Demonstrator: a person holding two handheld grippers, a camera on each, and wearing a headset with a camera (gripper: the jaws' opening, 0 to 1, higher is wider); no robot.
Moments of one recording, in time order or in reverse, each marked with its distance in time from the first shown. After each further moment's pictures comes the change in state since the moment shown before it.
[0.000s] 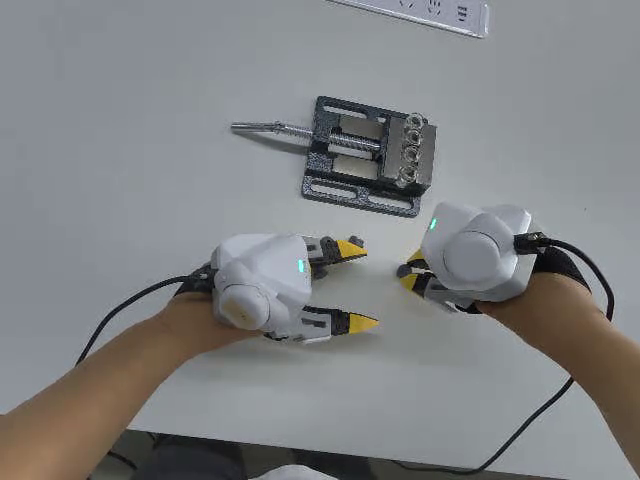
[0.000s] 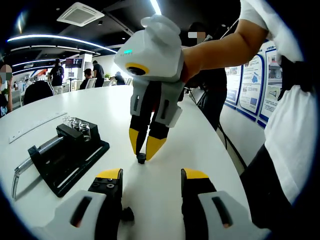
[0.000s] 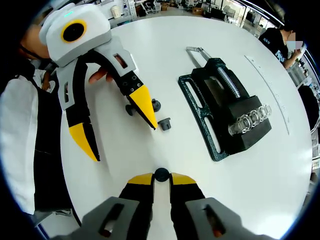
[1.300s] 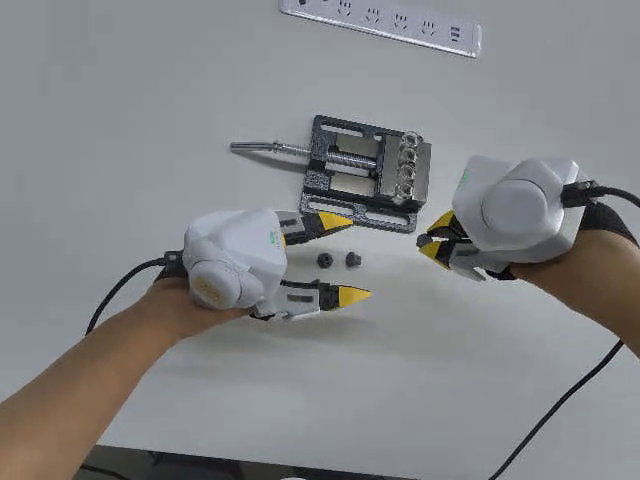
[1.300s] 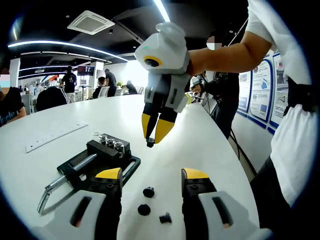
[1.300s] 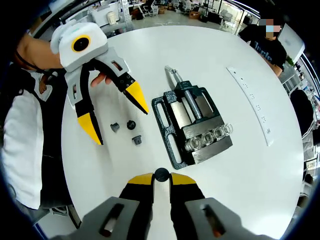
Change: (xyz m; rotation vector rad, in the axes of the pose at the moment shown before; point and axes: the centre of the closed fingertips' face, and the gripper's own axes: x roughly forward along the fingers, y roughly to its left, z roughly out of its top) left arm -0.027 0.054 0.033 -0.006 -0.076 0.110; right arm -0.054 -0.051 0.029 -0.008 -0.028 -0.053
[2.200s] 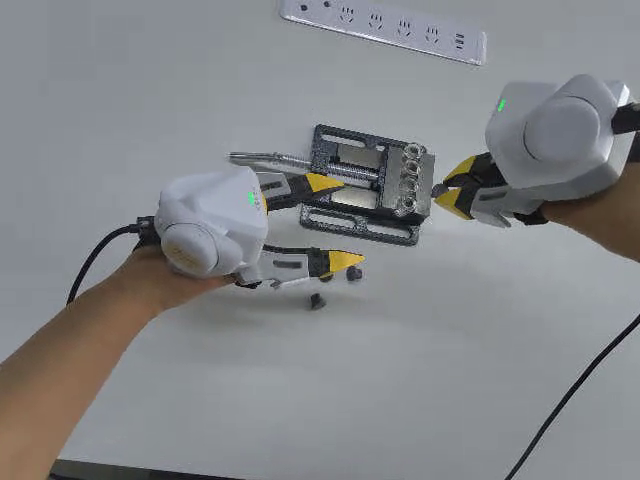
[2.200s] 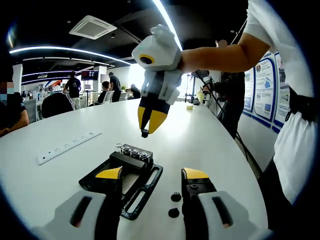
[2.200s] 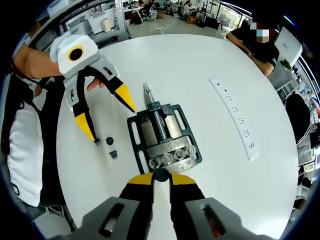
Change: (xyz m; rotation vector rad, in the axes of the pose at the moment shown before) left arm -0.008 0.043 0.025 0.027 -0.021 0.039; right arm -0.022 -0.061 0.036 -0.008 -0.043 -0.023
